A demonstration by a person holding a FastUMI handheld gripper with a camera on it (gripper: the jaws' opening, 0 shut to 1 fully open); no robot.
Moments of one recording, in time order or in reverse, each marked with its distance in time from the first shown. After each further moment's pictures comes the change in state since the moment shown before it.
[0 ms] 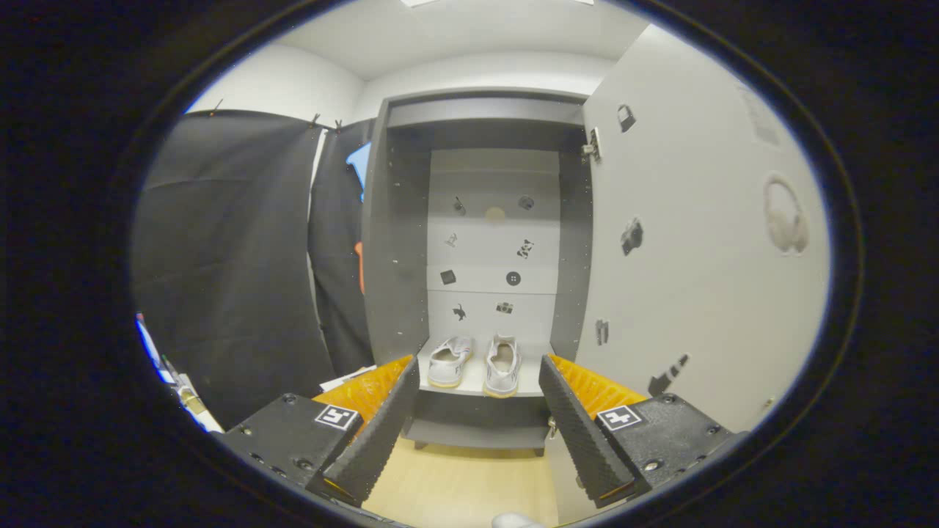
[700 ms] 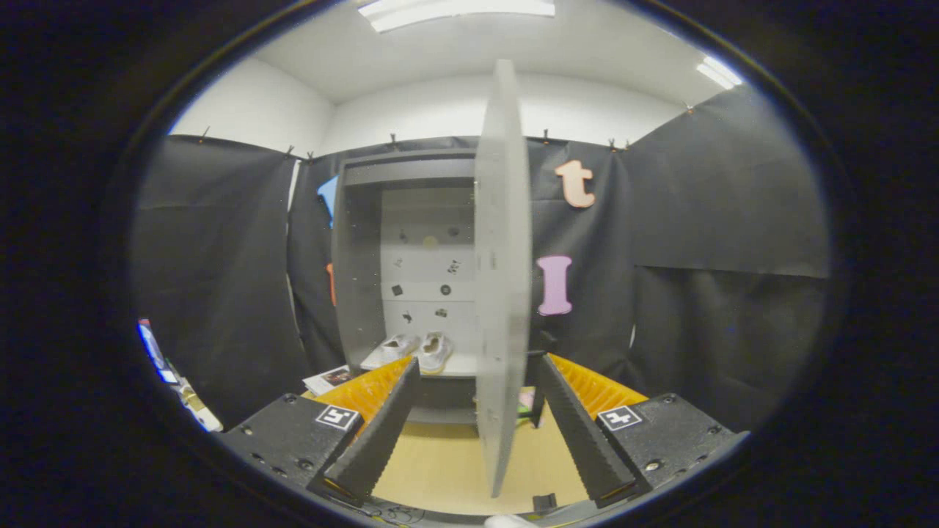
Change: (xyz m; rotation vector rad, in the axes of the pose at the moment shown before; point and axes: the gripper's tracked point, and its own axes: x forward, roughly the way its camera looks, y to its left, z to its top) arm -0.188 -0.157 -0.004 0.048 -0.066 -0.187
